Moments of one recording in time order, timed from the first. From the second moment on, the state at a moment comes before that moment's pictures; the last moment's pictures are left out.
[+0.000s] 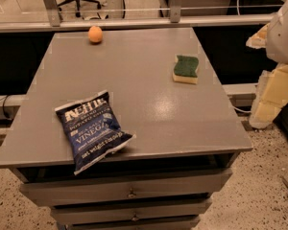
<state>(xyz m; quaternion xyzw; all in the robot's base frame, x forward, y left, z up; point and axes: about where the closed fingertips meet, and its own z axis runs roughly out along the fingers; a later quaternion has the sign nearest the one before) 0.438 -0.216 0.978 -0.60 0.78 -0.04 0.16</state>
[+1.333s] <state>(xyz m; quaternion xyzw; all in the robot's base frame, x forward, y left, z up) 0.544 -0.190 0.941 -0.54 0.81 -0.01 0.24</state>
